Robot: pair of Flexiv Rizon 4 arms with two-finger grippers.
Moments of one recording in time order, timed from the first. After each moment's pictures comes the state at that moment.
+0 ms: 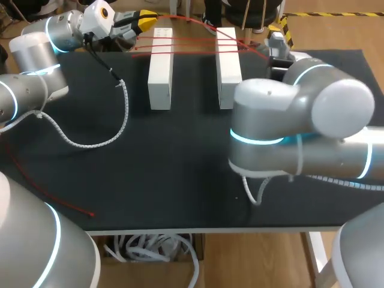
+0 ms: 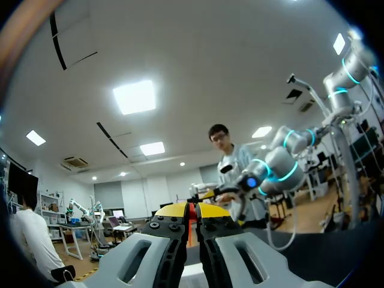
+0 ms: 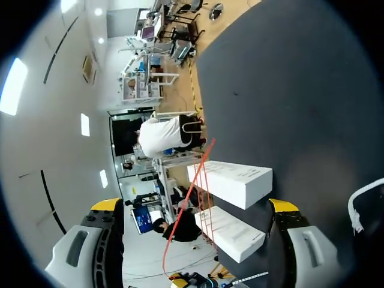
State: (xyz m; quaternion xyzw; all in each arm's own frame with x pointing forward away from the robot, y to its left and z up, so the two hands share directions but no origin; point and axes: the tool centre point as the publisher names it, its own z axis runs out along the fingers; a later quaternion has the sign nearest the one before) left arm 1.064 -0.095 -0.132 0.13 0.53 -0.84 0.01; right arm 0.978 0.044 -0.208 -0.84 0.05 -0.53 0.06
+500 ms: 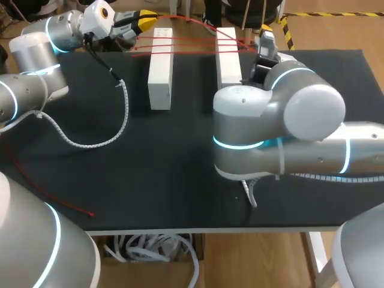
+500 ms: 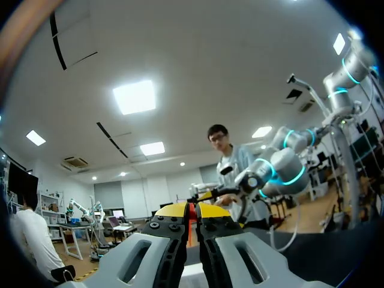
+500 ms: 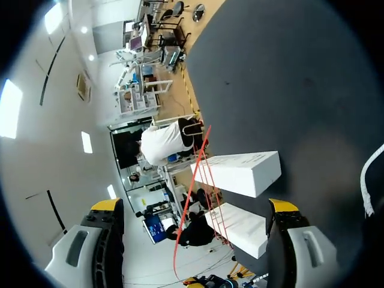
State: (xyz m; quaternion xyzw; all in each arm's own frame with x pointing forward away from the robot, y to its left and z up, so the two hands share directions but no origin) left arm 1.064 -0.095 -0.132 0.13 0.53 -0.84 0.01; right arm 0.994 0.066 -0.209 -0.83 0.12 -0.53 0.08
